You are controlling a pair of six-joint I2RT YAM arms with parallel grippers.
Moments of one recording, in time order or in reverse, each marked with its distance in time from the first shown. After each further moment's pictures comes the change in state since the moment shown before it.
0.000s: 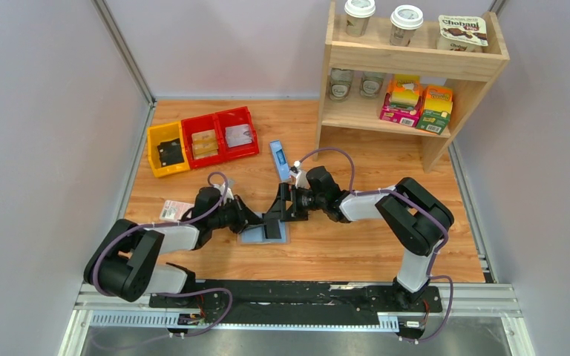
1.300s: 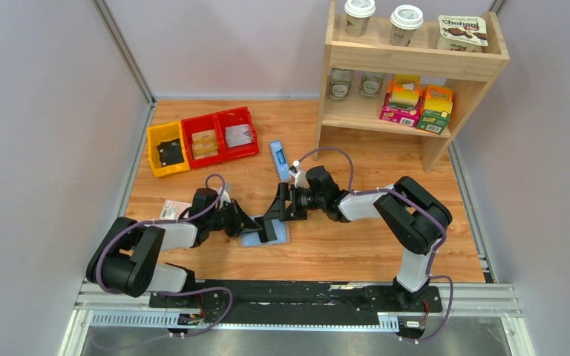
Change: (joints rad) left arm 0.070 0.019 0.002 -0.135 0.056 0.074; right arm 0.000 0.014 0.005 0.019 -0.008 -0.008
